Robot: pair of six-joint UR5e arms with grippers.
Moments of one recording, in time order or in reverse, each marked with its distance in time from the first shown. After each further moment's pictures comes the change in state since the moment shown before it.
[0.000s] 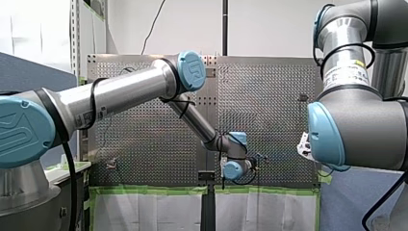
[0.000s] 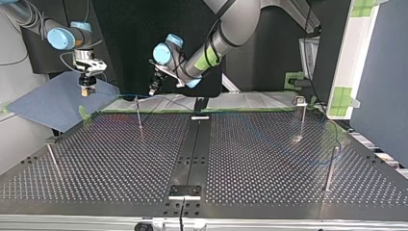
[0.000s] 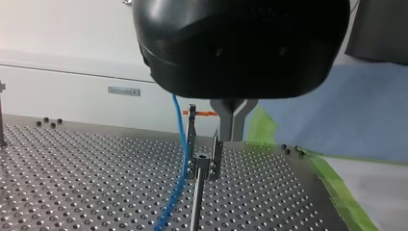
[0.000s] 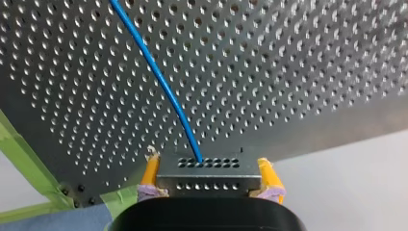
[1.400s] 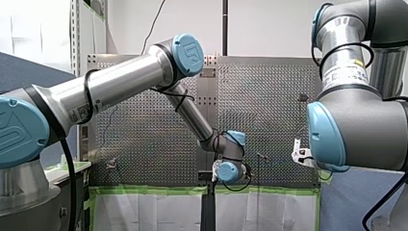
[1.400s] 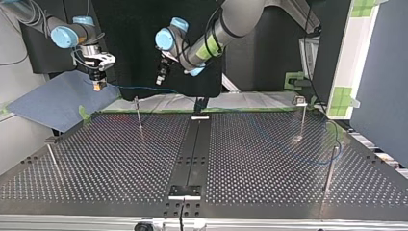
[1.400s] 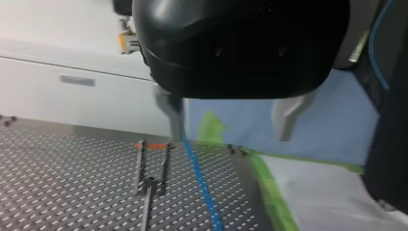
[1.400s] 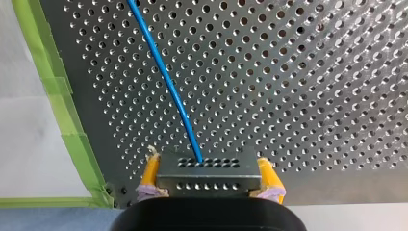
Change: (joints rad) left arm -0.039 0.100 -0.213 -0.018 -0.095 0.007; right arm 0.017 -0.006 0.036 0.102 -0.075 -0.194
